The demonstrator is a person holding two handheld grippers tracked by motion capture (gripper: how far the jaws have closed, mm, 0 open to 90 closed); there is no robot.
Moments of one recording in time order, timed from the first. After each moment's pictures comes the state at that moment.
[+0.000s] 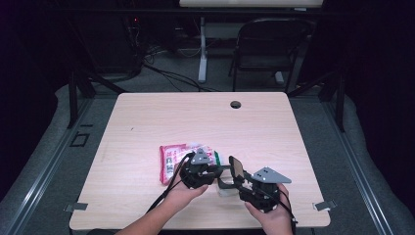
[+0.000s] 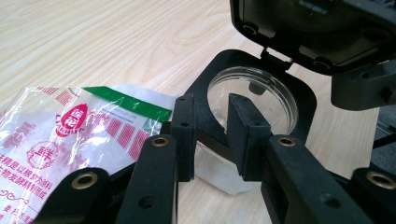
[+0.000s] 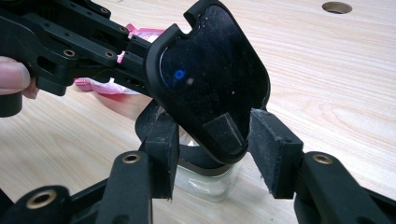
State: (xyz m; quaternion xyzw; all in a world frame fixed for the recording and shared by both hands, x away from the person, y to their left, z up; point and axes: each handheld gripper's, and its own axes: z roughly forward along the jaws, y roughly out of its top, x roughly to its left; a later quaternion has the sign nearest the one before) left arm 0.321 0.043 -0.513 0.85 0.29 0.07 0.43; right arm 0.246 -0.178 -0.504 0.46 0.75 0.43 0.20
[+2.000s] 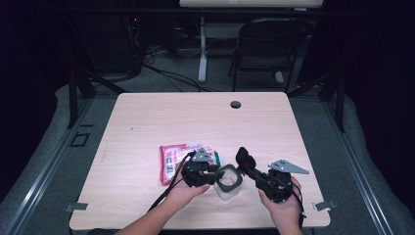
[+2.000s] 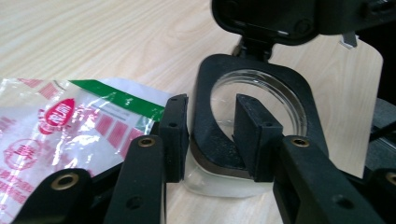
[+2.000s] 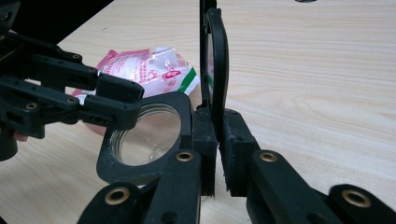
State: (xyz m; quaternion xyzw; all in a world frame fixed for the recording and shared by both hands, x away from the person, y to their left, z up) left arm 0.328 0.040 -0.520 0.85 0.29 0.04 0.43; right arm 0.266 -0.212 -0.501 0.52 0.71 0.45 0.17
